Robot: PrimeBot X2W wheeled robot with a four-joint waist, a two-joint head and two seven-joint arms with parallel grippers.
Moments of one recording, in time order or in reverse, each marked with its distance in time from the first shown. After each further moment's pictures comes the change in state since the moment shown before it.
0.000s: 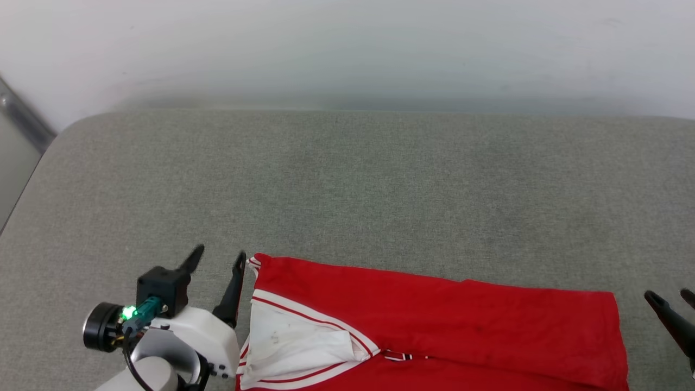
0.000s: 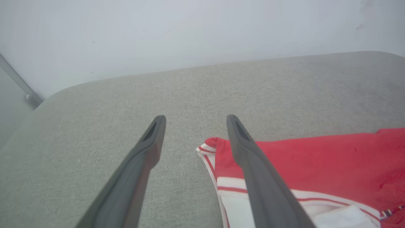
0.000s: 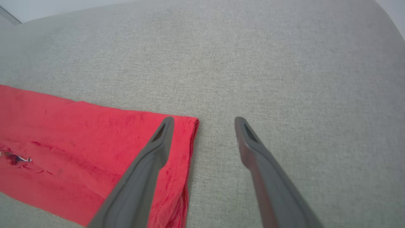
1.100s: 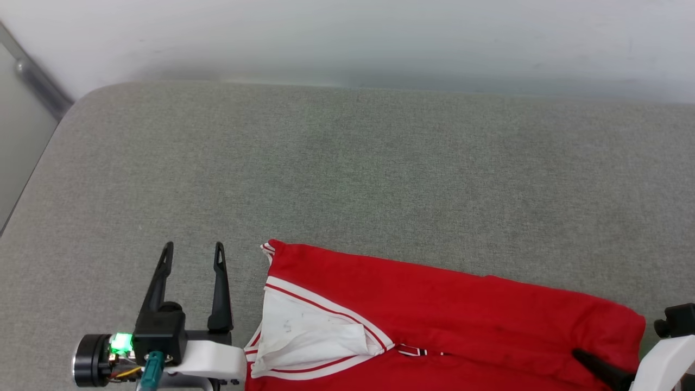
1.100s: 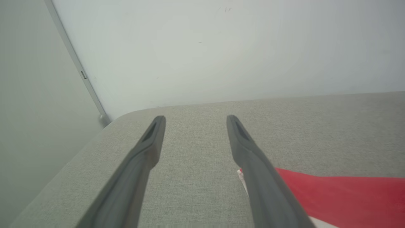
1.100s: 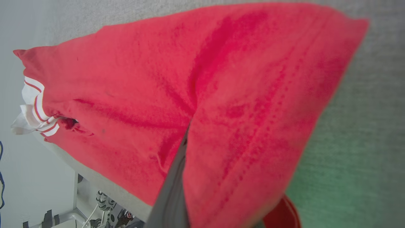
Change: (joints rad) left arm 0.370 -0.490 0.736 -0.101 0.772 -0.142 -0.003; right arm 0.007 0.148 0.138 0.096 0.270 0.000 0.170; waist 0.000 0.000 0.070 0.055
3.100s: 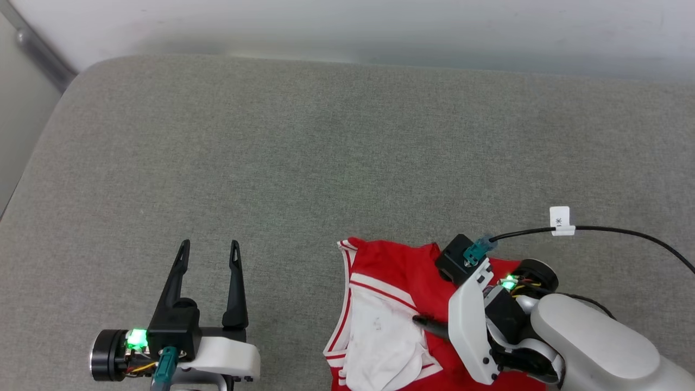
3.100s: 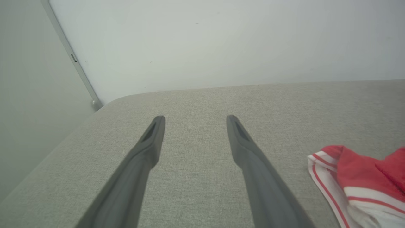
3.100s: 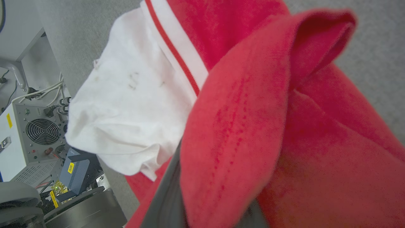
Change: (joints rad) left arm 0.005 -0.149 0.103 0.025 0.122 -0.130 0.000; right arm -0.563 0.184 0.625 -0.005 -0.327 0.000 0.176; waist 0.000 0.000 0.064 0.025
